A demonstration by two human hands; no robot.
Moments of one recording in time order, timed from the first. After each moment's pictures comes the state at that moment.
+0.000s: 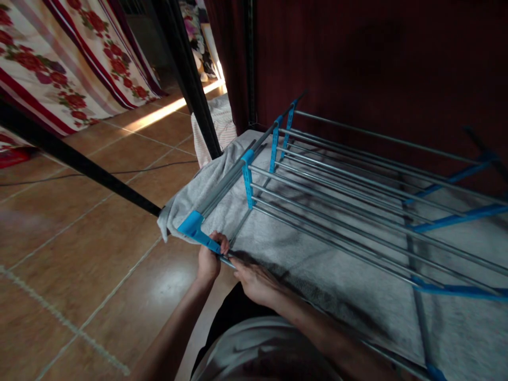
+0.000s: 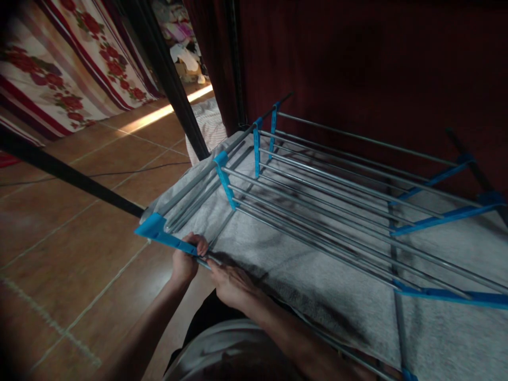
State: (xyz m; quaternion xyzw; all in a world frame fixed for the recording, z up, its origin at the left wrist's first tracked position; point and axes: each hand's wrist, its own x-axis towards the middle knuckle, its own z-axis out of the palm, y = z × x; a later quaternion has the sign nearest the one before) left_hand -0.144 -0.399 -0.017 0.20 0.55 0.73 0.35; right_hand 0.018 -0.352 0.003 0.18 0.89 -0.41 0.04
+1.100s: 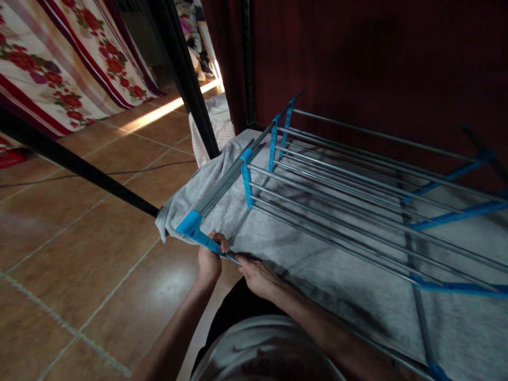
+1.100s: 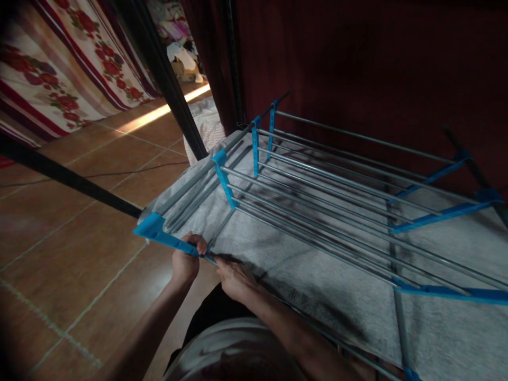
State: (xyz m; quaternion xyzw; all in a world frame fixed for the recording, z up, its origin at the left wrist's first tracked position) left_hand -0.140 -0.397 -0.021 0.19 0.56 0.74 0.32; right_hand 0.017 -0.343 -0.014 0.21 0.88 -0.42 0.06
